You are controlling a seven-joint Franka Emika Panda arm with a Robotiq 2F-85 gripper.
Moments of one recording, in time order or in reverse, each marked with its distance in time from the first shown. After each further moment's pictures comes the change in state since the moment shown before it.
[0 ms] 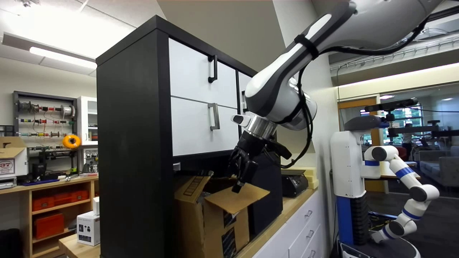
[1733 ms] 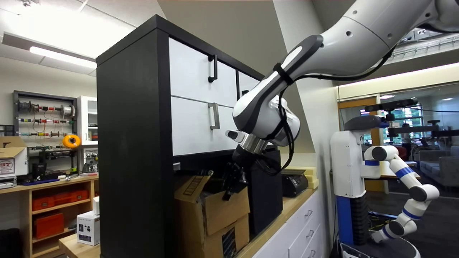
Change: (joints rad) arm -0.204 0.162 0.148 0.157 0.111 -0.015 -0.218
